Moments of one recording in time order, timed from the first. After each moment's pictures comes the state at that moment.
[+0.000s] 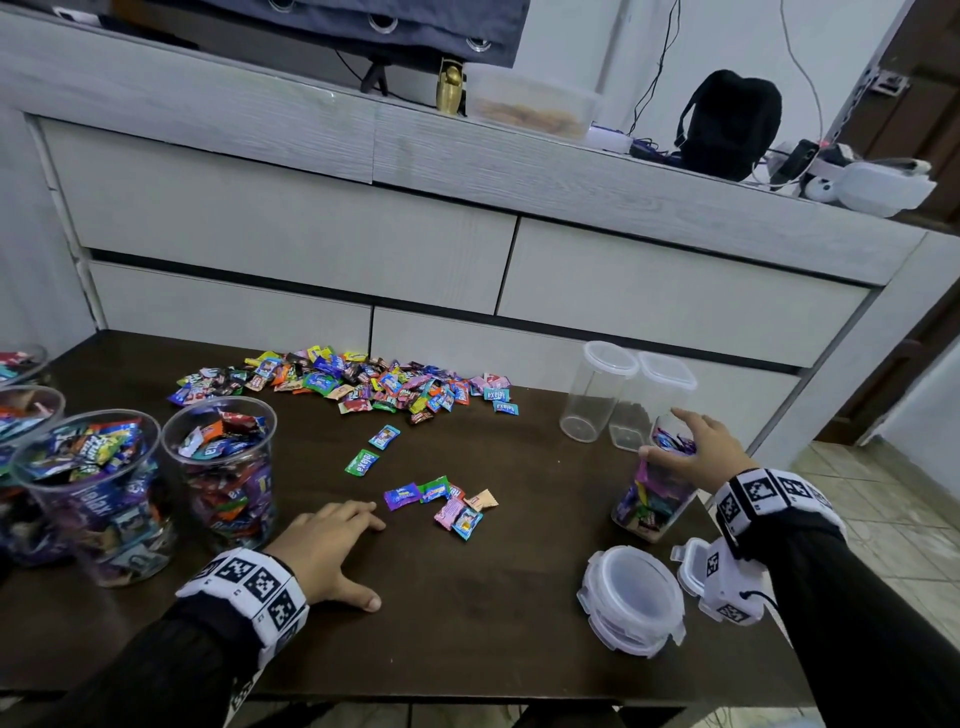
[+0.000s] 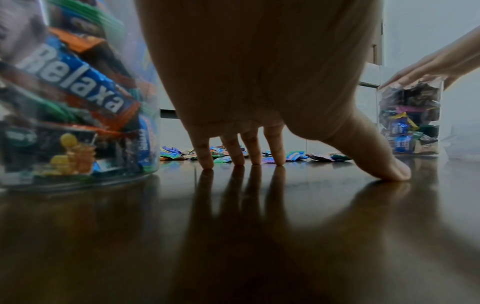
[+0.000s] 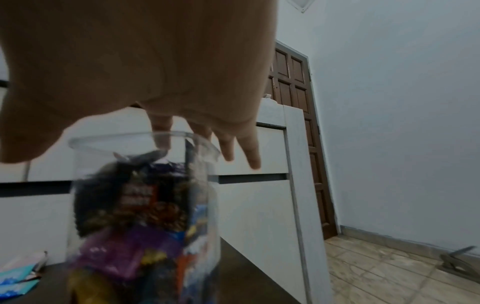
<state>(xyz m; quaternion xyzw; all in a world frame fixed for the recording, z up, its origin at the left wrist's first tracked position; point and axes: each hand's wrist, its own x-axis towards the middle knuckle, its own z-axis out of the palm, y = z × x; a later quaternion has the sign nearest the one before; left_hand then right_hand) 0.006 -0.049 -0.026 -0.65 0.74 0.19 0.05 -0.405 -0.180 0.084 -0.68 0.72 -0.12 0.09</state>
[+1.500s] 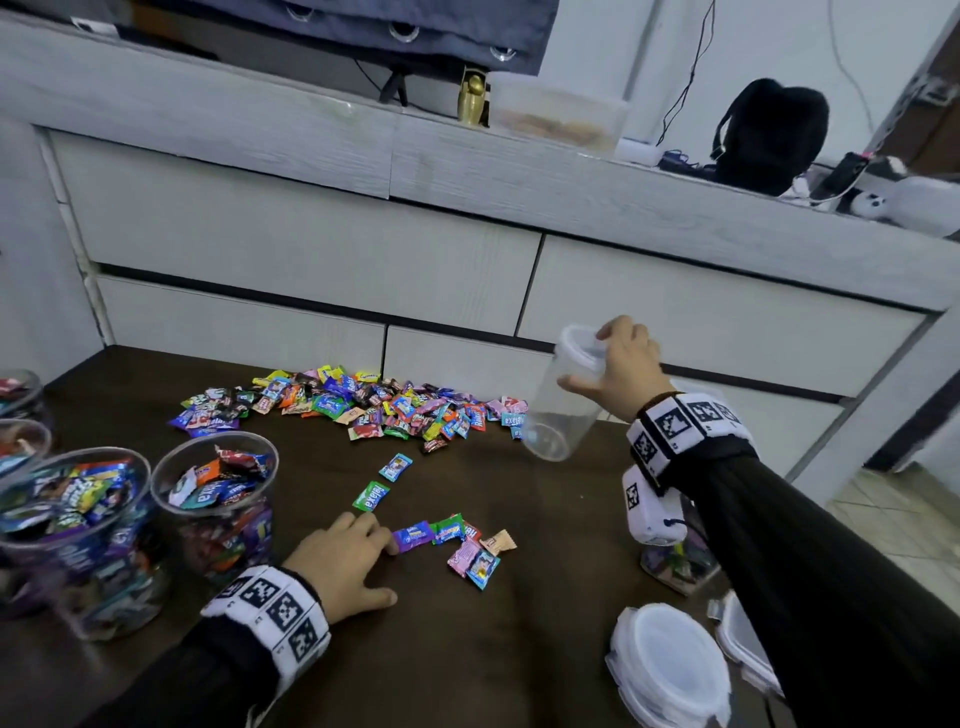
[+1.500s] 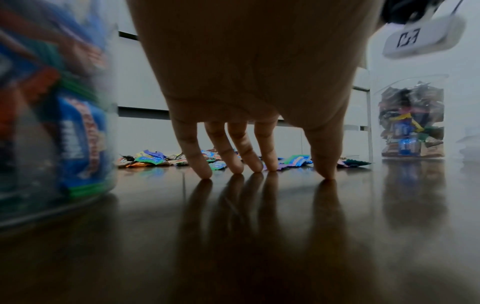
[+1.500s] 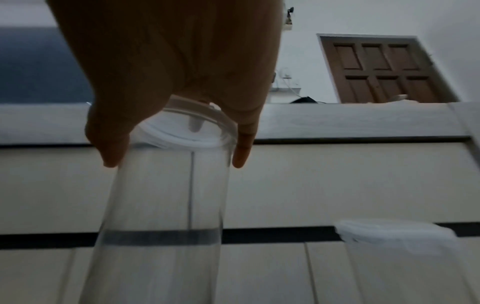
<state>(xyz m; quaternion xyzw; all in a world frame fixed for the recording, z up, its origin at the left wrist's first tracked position) 0.002 -0.082 -0.020 -0.65 0.74 0.13 0.06 -0.260 -0.241 0.145 -0.79 0.57 -0.23 -0.02</state>
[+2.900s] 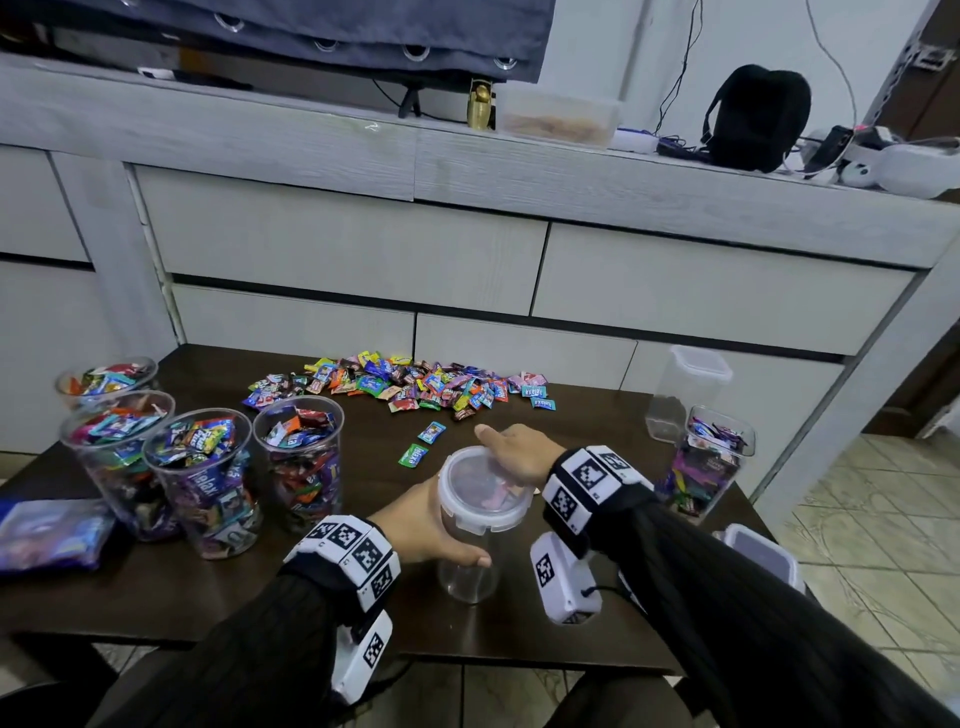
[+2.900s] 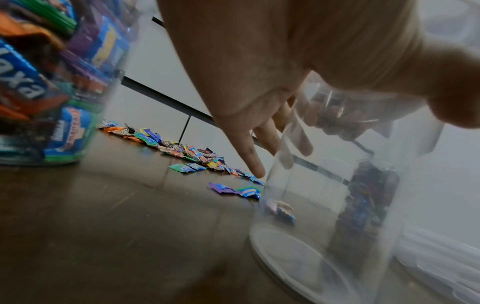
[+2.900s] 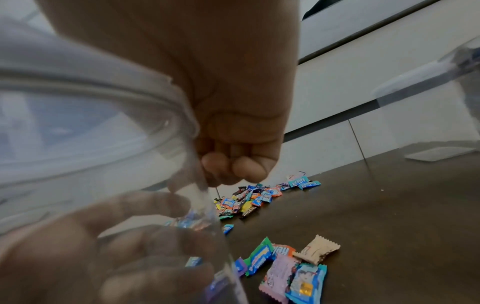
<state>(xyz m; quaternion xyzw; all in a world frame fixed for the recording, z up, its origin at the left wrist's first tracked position) -0.025 -0.038 -0.005 -0.47 0.65 0.47 -0.36 -0.173 -0.107 0.081 -0.76 0.56 -0.04 0.32</state>
